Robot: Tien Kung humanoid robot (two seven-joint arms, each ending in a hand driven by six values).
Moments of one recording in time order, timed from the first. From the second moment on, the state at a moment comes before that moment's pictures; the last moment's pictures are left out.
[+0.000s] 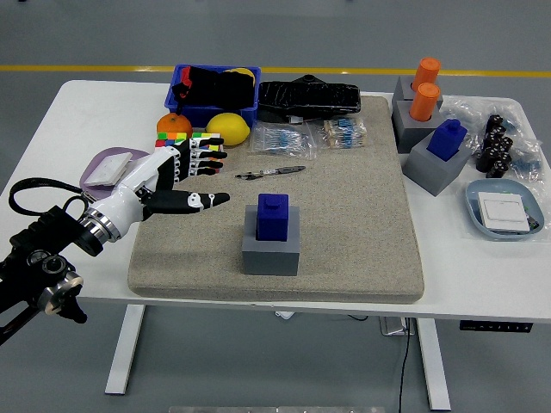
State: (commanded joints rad) left arm -0.47 0.55 -0.64 -1.48 0.82 0.15 -0.17; right arm 0.03 -0.36 2.01 0.20 -1.86 0.28 -0.04
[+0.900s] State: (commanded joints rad) left arm -0.49 0.42 -0.53 -1.36 0.82 0.21 -0.25; right arm 0.03 -0.36 2.00 0.19 -1.85 0.29 -0.04
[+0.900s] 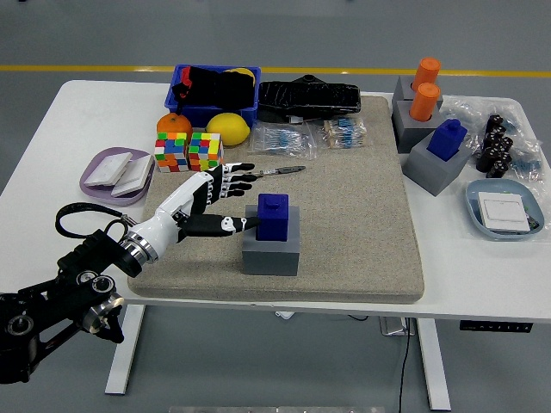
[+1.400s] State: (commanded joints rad) left arm -0.49 0.38 -0.51 -1.35 0.86 0.28 -0.30; right arm 0.03 -0.37 1.97 0.19 -1.85 0.29 -0.03
